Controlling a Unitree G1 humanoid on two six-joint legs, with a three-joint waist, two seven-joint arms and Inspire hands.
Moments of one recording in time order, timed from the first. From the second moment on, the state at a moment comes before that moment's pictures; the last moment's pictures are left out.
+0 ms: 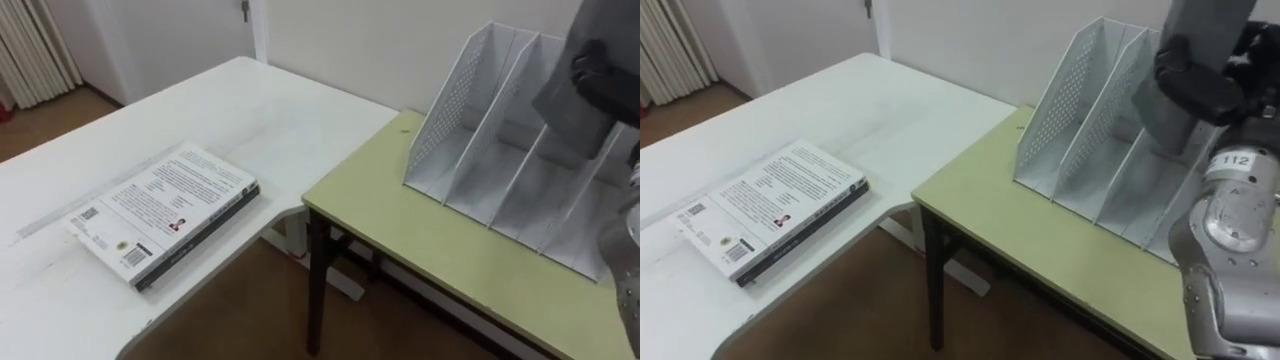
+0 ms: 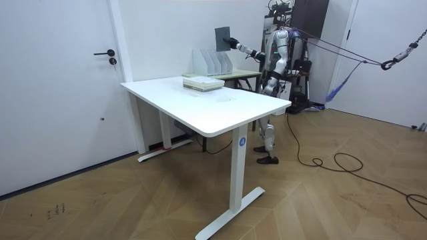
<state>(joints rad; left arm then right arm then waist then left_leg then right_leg) 0.21 0.25 -0.10 0.97 -0.25 0.06 -0.35 -0.42 -0.40 -0.24 0.03 0.20 0.08 -0.63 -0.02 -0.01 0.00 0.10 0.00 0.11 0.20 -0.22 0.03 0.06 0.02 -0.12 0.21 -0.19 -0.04</state>
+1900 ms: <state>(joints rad) 0.20 0.26 -0.08 0.98 -0.32 0.08 -0.33 -0.66 -0.56 -0.21 0.39 0.07 0.09 -0.78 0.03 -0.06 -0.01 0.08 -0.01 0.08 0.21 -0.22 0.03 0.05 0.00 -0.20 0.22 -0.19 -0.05</state>
